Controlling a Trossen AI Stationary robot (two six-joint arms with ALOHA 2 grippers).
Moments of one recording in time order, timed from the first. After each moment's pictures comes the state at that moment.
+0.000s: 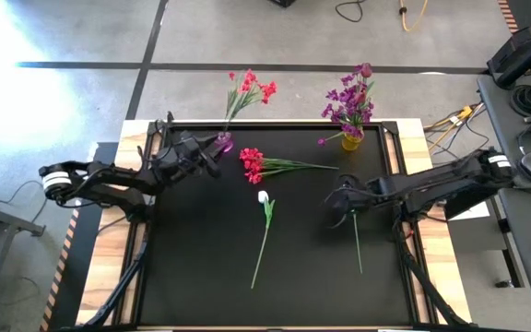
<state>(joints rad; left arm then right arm) 0.47 1.23 0.18 1.09 -0.22 -0.06 0.11 1.18 0.68 -0.92 0.33 1.09</state>
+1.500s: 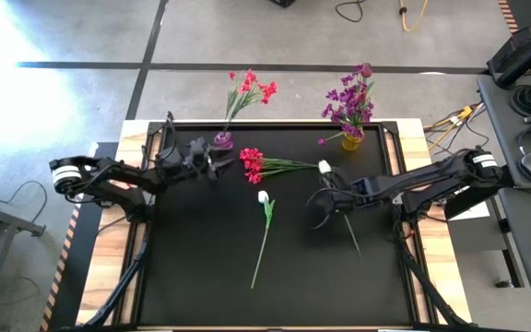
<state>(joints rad) 0.47 1.33 0.20 1.19 0.12 -0.24 0.12 1.35 0.82 -0.81 0.46 1.03</state>
